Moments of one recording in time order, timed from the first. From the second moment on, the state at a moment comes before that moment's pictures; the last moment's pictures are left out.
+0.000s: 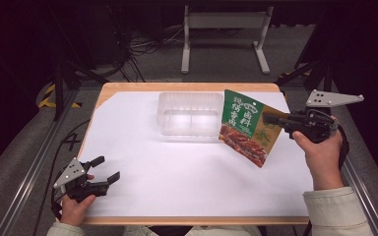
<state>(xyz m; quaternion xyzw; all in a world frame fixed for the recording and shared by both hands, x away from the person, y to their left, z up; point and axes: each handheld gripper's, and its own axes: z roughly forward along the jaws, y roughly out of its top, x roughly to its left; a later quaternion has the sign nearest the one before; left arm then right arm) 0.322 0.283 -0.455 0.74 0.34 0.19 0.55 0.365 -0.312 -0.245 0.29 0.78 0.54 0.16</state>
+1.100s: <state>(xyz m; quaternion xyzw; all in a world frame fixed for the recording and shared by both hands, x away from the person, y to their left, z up) 0.322 0.284 -0.455 0.74 0.34 0.19 0.55 0.408 -0.287 -0.211 0.29 0.75 0.57 0.17</state>
